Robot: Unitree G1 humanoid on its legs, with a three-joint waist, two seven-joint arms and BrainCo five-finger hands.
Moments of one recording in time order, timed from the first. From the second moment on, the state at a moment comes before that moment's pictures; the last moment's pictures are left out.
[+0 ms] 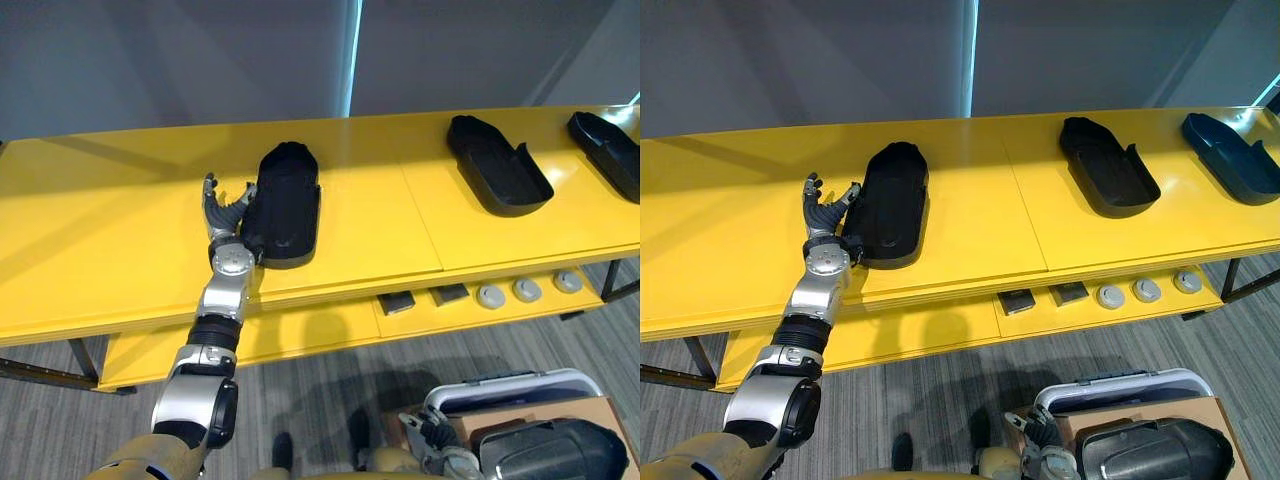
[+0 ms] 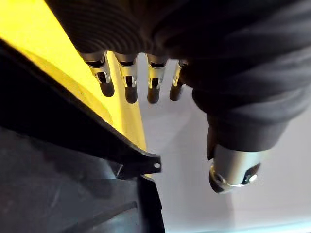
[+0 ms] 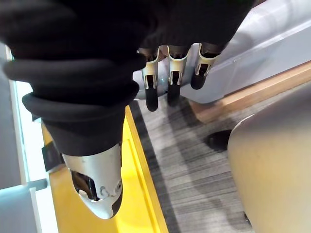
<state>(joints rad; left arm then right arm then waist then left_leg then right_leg) -0.66 0.17 0.08 0.58 0.03 0.04 0.49 0.12 0.01 -0.15 0.87 0.07 -0.06 -0.08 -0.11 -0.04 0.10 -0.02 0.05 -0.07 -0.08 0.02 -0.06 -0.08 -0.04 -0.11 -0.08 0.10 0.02</state>
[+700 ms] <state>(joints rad) 0.09 0.06 -0.17 -0.14 0.30 -0.10 0.31 0.14 -0.01 -0.14 0.90 0.04 -0.08 -0.09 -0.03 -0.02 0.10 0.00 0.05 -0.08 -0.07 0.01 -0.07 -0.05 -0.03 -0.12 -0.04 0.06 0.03</state>
